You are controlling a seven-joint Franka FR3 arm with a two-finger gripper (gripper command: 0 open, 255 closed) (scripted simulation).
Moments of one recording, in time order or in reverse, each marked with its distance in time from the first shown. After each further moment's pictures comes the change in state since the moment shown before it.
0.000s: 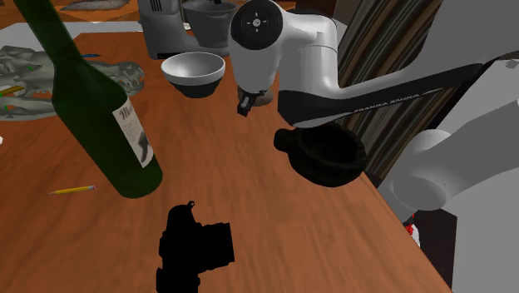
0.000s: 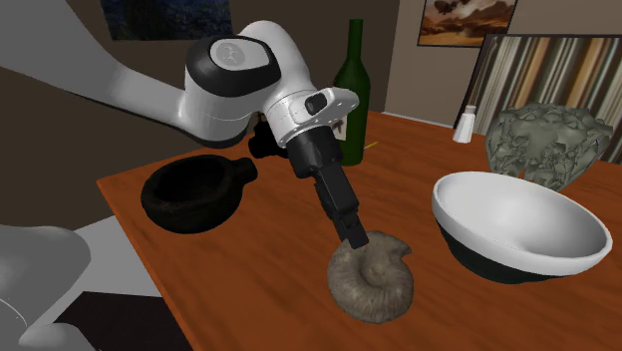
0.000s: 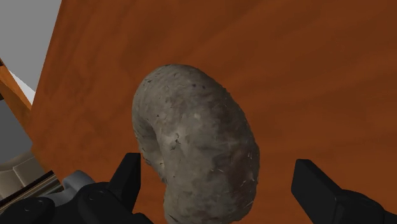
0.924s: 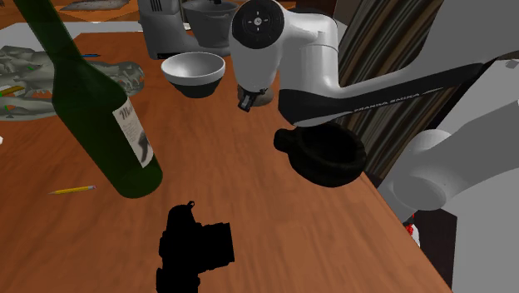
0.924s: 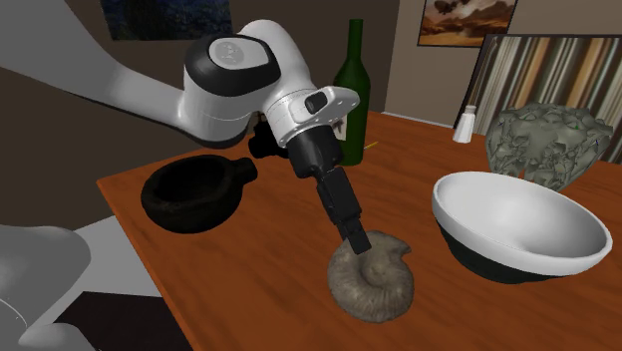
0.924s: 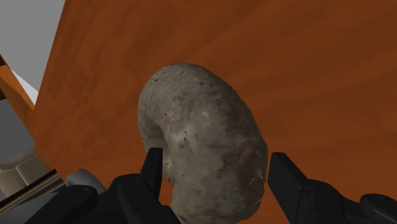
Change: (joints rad) arm -0.003 -0.004 -0.004 -0.001 -0.007 0.005 0.001
